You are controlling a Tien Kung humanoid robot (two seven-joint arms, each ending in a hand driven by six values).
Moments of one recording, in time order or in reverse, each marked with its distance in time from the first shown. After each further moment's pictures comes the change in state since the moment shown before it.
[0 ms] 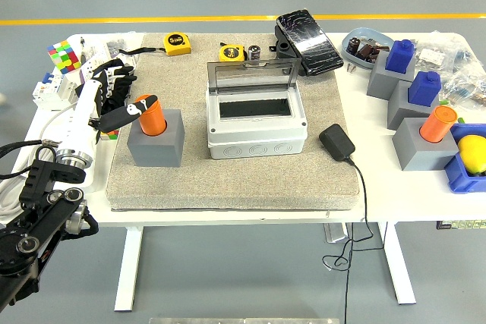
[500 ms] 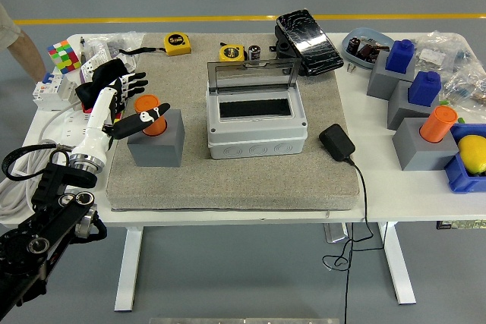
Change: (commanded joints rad) left arm -0.020 -0.011 0.057 0.026 -0.053 0.009 -0.026; right arm -0.001 0.001 -0.008 -0.001 0.005 0.000 0.000
